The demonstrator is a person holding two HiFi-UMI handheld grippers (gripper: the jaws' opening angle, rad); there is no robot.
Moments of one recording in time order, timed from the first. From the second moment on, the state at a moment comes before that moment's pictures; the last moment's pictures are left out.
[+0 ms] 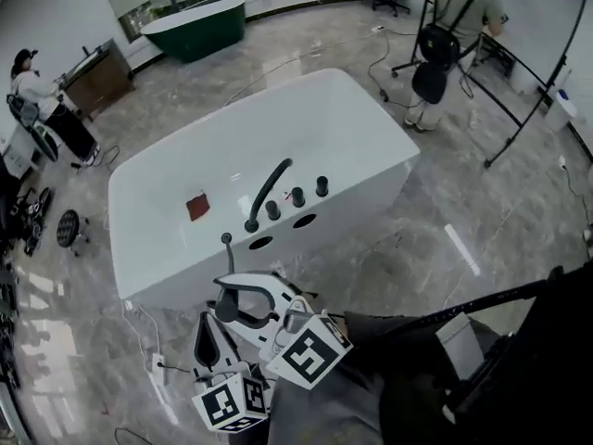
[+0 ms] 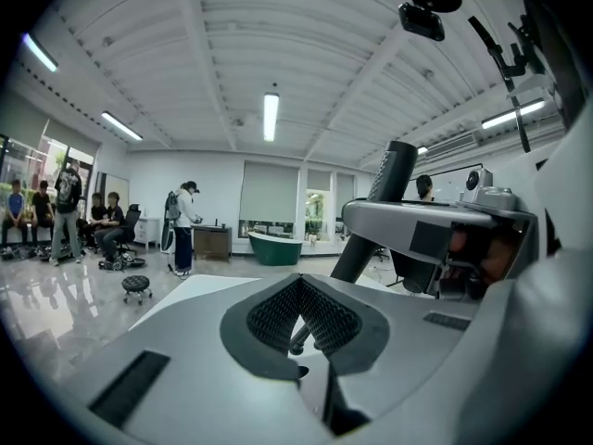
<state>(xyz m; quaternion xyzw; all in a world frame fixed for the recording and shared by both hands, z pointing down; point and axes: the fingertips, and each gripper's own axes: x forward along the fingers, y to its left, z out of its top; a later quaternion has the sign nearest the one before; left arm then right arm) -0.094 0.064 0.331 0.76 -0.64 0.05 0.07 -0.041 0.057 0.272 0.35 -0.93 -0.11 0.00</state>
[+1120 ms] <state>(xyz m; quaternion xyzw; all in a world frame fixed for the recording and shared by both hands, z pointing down) 0.044 0.098 0.277 0.81 -0.58 0.03 0.06 0.090 0.096 0.217 0.39 -0.91 -0.12 0.02</state>
